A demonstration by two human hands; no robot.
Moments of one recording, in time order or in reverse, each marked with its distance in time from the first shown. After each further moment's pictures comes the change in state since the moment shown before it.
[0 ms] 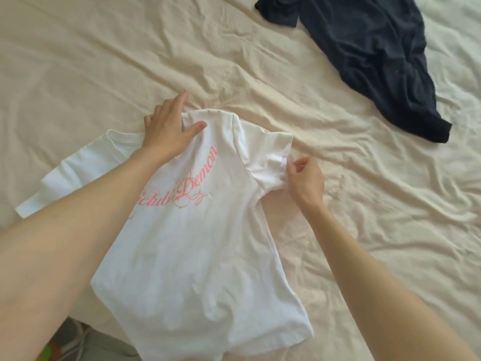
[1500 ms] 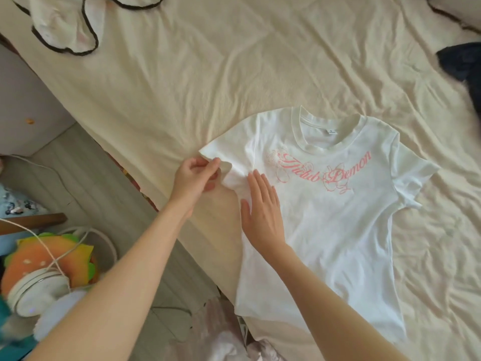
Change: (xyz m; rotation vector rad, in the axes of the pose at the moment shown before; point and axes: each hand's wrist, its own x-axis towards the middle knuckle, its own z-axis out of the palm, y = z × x) left_hand -0.226 -0.230 -0.060 -1.295 0.152 -0.806; right_hand -0.260 -0.056 0.235 -0.398 -0.344 -0.884
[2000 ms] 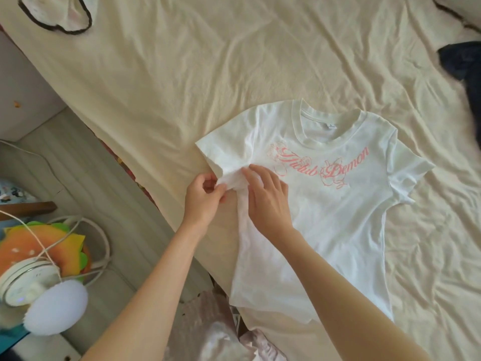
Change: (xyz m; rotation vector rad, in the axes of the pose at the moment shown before) left_hand -0.035 -0.035 0.018 0.034 0.045 0.038; right_hand 0.010 0.006 -0.015 -0.142 0.030 -0.118
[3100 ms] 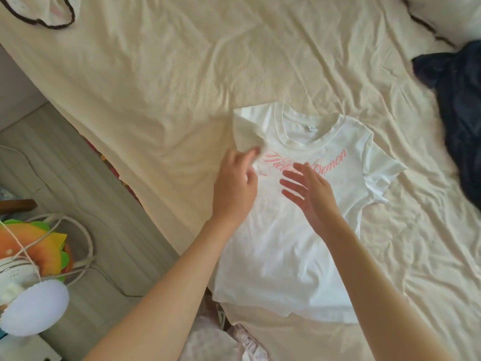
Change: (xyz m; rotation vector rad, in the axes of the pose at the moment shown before) left_hand -0.028 0.041 0.068 0.435 0.002 0.643; right_hand 0.003 0.055 -0.090 1.131 0.023 0.811
